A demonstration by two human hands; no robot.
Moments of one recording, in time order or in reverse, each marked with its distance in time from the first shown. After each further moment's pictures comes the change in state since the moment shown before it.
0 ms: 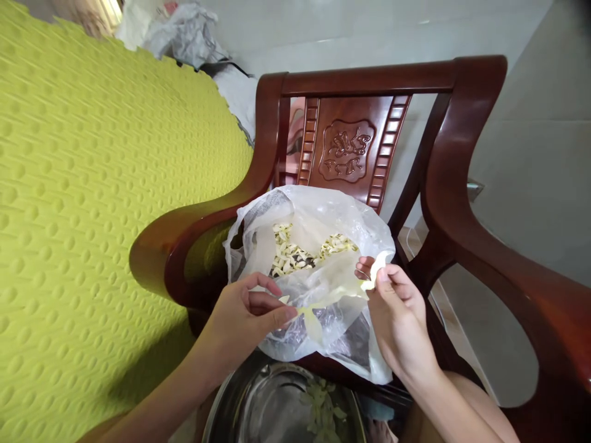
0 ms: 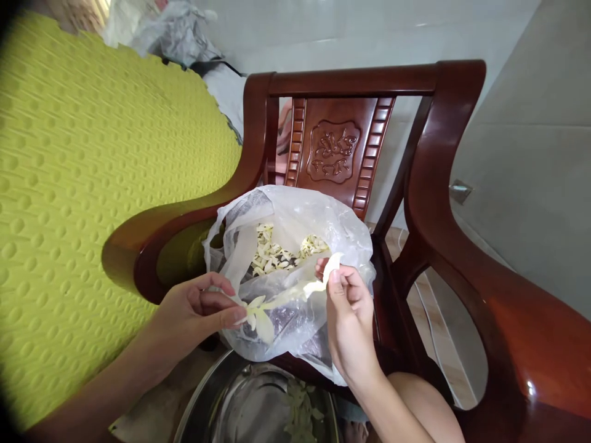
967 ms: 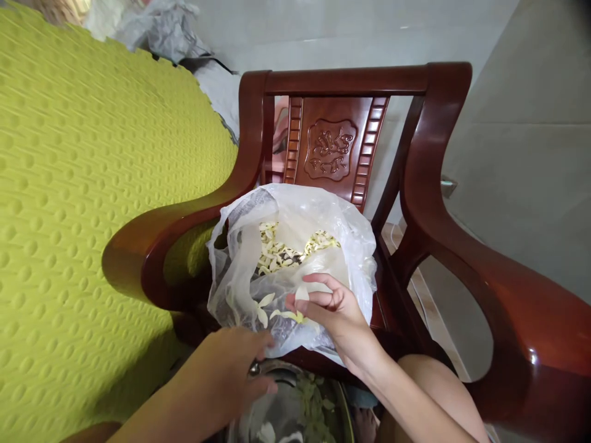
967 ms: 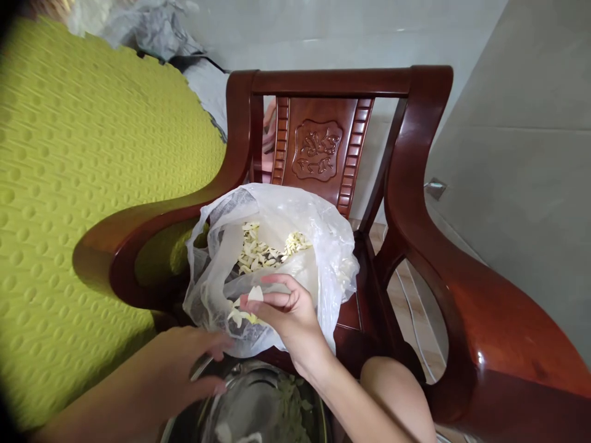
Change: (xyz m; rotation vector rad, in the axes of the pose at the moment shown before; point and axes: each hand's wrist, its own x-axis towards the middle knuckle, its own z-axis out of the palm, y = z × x) left_hand -0.025 -0.027 -0.001 0.786 -0.180 0.124; right_hand -0.023 0.004 0.020 0.031 -0.284 0.489
